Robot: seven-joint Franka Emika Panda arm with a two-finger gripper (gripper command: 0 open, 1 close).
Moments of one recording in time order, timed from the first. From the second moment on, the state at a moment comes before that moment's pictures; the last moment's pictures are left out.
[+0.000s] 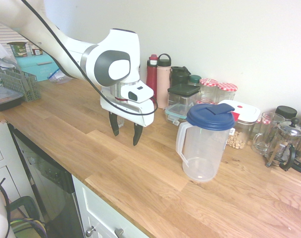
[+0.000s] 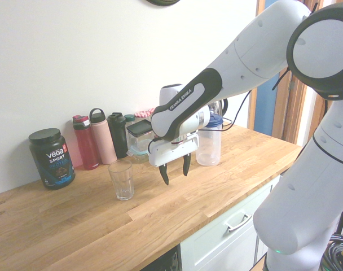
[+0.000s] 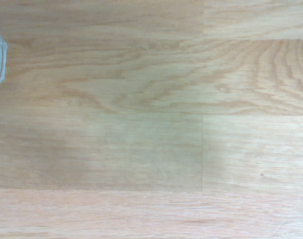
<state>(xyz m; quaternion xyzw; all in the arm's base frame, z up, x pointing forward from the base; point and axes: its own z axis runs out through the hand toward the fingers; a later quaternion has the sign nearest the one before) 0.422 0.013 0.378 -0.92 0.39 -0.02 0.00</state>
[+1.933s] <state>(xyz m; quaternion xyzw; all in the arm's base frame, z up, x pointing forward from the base) 0.361 -0.165 0.487 -0.80 0.56 -0.19 0.05</state>
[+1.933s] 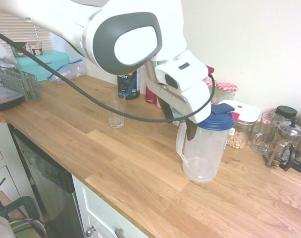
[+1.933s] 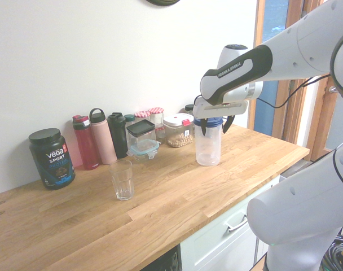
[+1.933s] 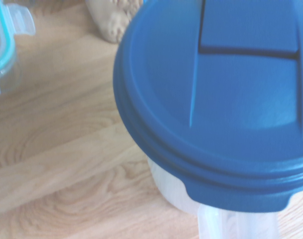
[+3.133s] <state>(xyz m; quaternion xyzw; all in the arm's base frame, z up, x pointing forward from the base) 0.388 -0.177 0.454 -0.81 0.55 -0.18 0.04</state>
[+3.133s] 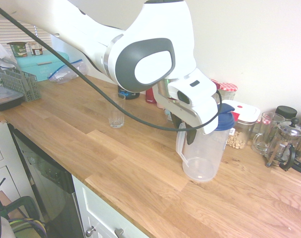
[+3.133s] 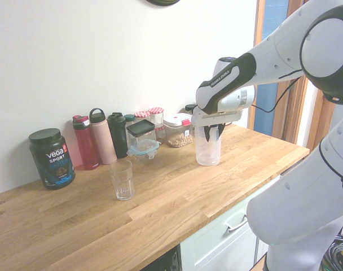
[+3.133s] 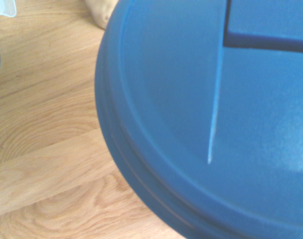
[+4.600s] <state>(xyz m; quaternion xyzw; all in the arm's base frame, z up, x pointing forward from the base) 0.362 0.005 0.586 -0.98 0.18 -0.11 -0.01</state>
